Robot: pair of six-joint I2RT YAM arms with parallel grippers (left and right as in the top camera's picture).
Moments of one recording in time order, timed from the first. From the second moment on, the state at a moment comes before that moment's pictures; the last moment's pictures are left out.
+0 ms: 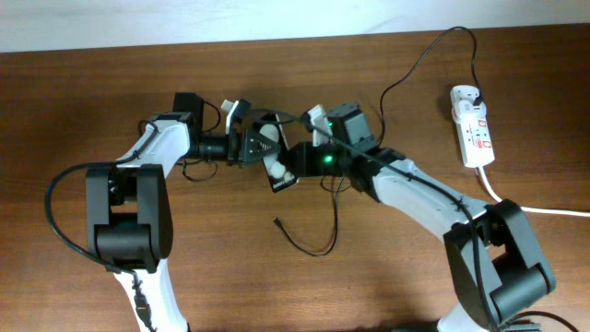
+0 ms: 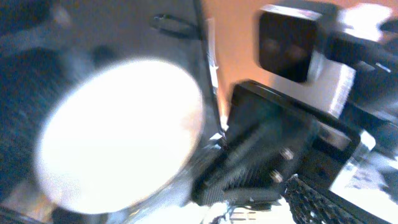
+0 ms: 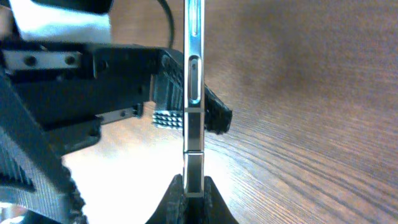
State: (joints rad) left arm -0.07 2.14 1.45 -0.79 1.31 0.22; right arm 0.45 1.78 1.07 -0.04 -0.59 0.56
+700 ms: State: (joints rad) left arm 0.01 1.79 1.43 -0.71 1.41 0.24; right arm 0.41 1.73 1.13 0.25 -0.98 0.68
